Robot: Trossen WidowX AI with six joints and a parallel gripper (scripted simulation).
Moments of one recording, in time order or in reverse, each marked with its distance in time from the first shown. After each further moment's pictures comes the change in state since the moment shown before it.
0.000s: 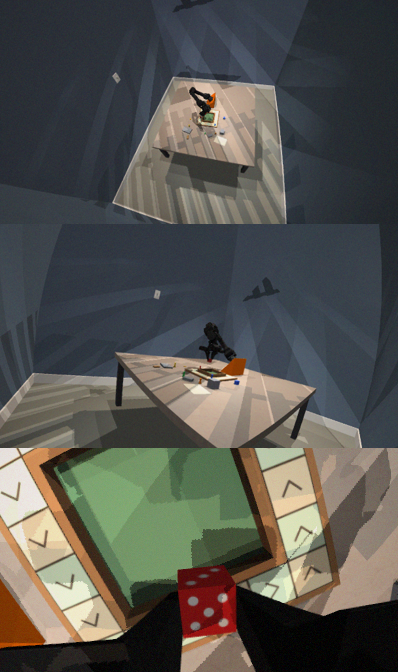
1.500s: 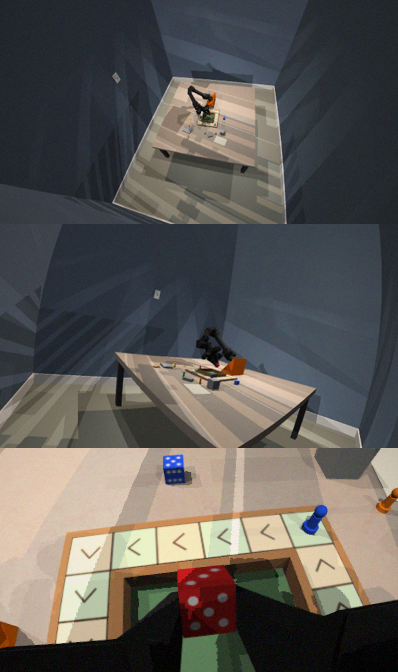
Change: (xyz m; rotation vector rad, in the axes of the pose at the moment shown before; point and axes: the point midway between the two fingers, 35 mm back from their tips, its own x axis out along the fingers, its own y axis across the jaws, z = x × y) arm 0.031 0.030 0.036 -0.274 -0.796 0.153
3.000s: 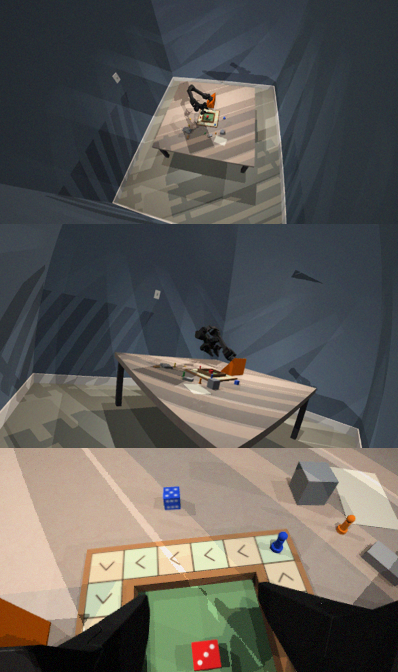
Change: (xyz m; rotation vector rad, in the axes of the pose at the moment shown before) arm -0.061 -0.008 0.030 -0.013 -0.028 -0.004
